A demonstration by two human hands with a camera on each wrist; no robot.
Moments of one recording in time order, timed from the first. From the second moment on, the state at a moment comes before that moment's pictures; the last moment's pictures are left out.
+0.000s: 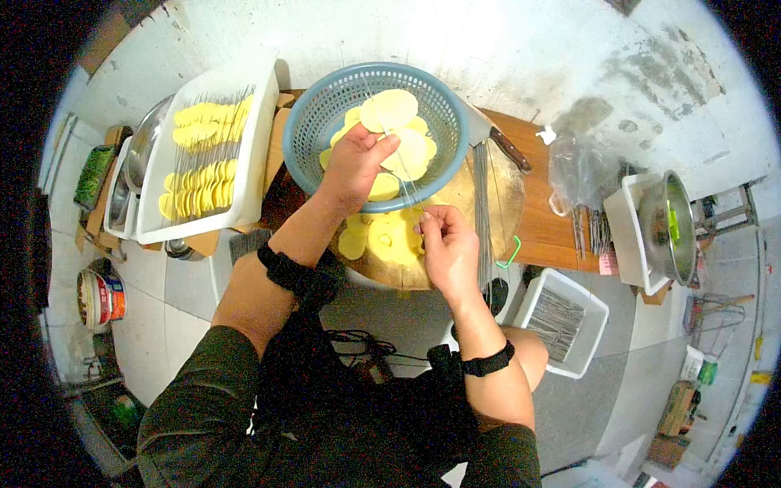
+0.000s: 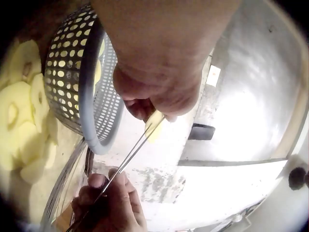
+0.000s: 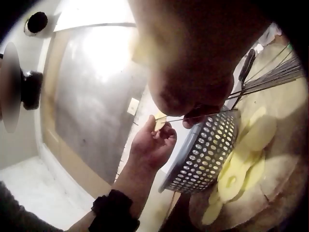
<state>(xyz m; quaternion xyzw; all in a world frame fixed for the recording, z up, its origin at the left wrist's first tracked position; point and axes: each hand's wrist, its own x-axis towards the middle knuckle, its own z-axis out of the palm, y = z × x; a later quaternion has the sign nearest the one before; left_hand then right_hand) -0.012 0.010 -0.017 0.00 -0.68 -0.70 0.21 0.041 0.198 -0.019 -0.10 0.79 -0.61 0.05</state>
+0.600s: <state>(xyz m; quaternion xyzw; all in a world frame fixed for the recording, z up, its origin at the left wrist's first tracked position) -0.009 0.011 -0.014 0.00 -0.66 -0.73 0.19 0.042 0.197 -0.024 -0.13 0.81 -0.57 -0.01</state>
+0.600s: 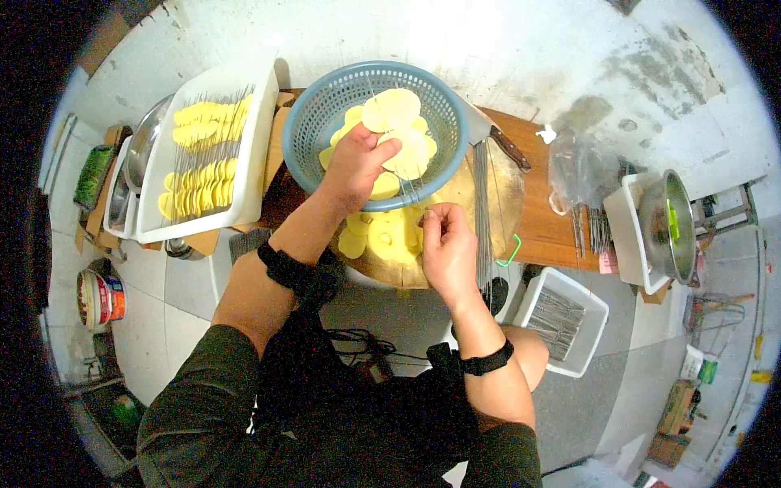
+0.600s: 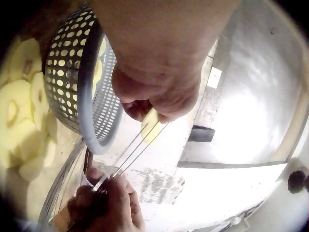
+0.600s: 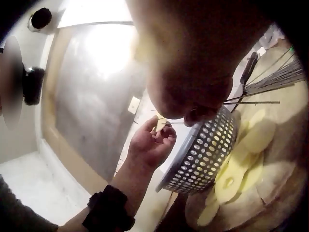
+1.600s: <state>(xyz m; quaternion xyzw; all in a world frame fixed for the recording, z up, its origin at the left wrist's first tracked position) -0.012 -0.018 0.020 0.08 -0.49 -0.85 0.17 0.066 0.215 -0.026 -0.04 0.72 -0.67 0.17</state>
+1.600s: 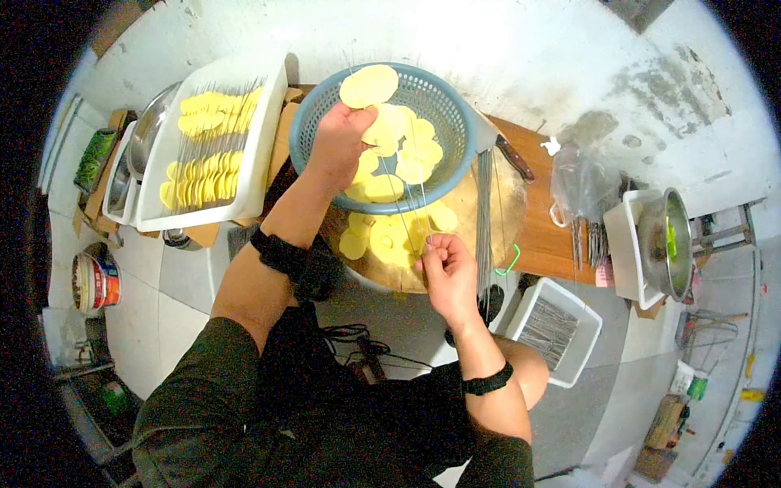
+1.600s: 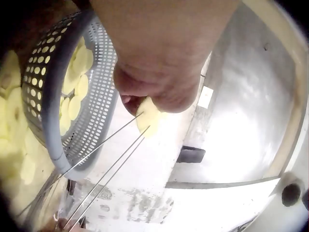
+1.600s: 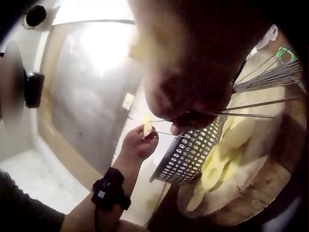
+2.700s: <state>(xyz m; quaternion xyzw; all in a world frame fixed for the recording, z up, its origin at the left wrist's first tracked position) -0.010 -0.012 0.026 0.04 -0.64 -0.73 0.21 0.077 0.211 -0.024 -0.05 0.73 -0.67 0.15</state>
